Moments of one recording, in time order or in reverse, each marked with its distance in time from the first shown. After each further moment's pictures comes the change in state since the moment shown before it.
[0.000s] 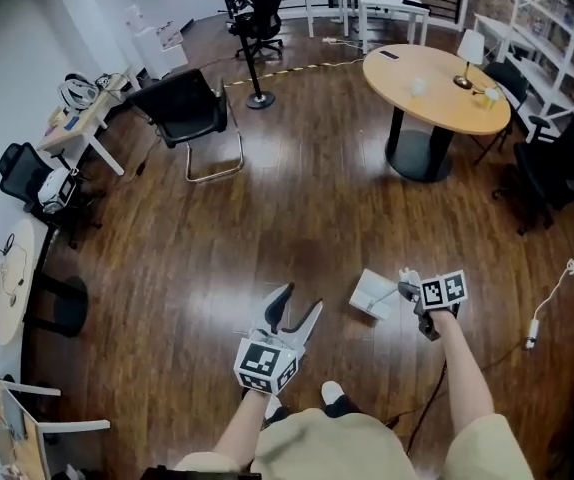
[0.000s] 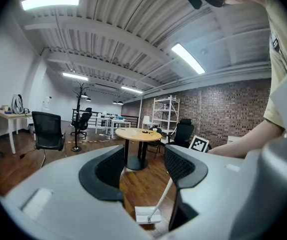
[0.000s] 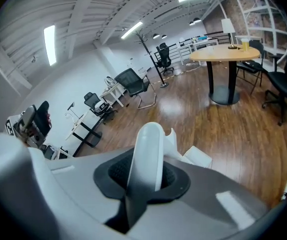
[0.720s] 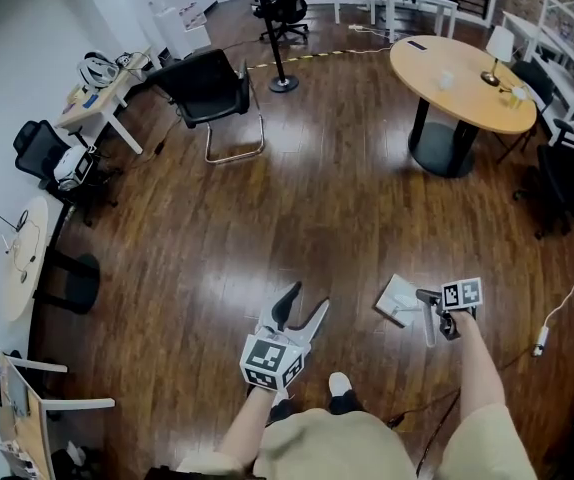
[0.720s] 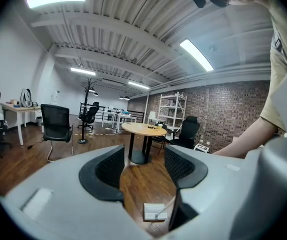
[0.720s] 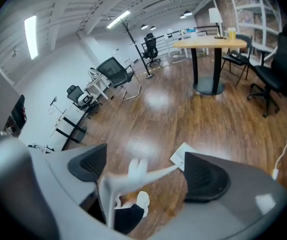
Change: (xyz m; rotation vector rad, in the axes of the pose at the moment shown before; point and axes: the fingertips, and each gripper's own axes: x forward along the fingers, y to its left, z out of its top) left arm -0.012 0.017 -0.025 -0.057 0.050 0.067; right arm 0.026 -0.102 -0.055 0.057 0.099 -0.155
